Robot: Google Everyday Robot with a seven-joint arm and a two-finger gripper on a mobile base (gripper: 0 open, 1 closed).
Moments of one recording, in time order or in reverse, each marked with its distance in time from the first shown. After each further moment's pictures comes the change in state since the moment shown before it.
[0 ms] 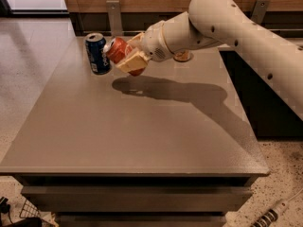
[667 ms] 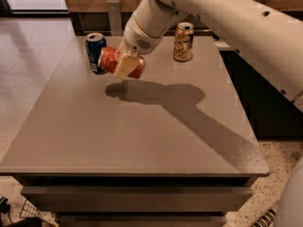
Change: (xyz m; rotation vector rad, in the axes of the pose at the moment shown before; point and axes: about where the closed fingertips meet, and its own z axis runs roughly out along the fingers) arm -0.004 0.027 0.002 -0.115 0.406 -0.099
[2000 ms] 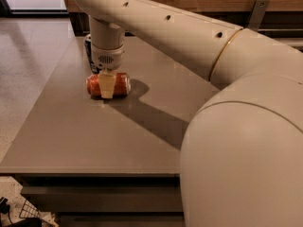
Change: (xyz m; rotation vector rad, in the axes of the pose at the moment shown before) arm -0.002 0.029 0.079 -0.174 0.424 0.038
